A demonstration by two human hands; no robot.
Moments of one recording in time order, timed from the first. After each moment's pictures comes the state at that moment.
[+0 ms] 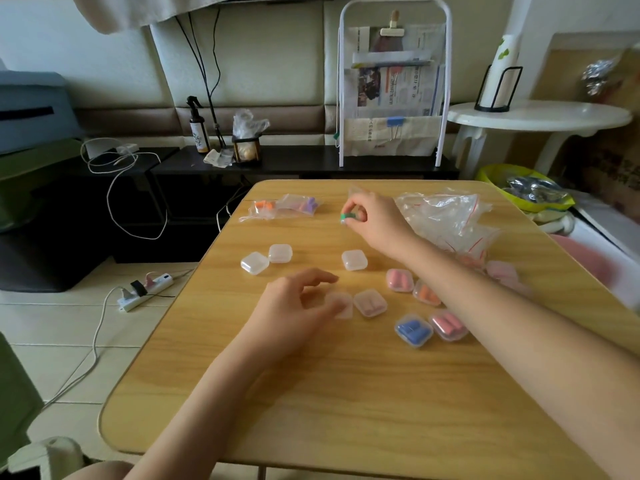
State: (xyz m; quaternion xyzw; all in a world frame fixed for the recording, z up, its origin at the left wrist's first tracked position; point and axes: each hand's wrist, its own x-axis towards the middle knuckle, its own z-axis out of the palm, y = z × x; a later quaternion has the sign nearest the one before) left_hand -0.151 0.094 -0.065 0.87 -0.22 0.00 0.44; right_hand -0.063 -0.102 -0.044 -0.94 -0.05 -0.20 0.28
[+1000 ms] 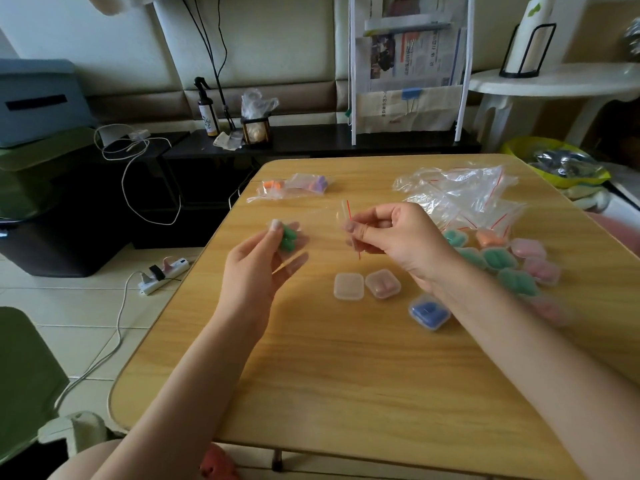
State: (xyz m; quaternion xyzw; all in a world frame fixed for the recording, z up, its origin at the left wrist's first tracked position) left_hand -0.140 0.105 -0.055 0.59 0.01 -0.01 0.81; right_hand -0.146 -0.075 -0.042 -0.74 -0.01 -0.07 0.67
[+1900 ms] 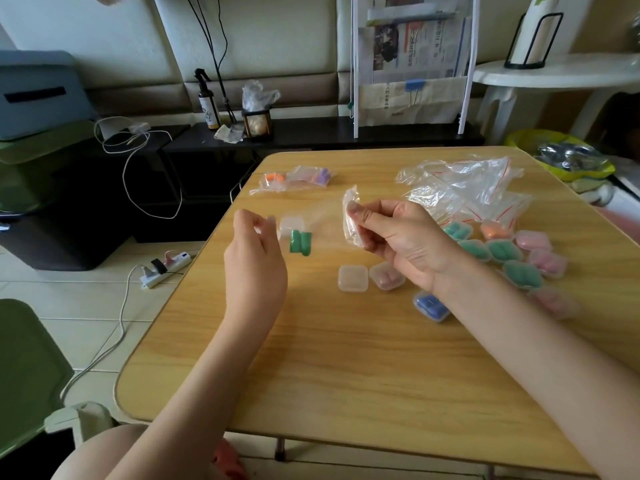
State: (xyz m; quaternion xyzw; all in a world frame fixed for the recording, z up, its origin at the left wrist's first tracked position) left_hand -0.140 0.105 -0.063 0.84 -0.03 0.23 0.50; right_hand -0.149 -0.066 -0.044 -0.62 0.01 -0.02 0.78
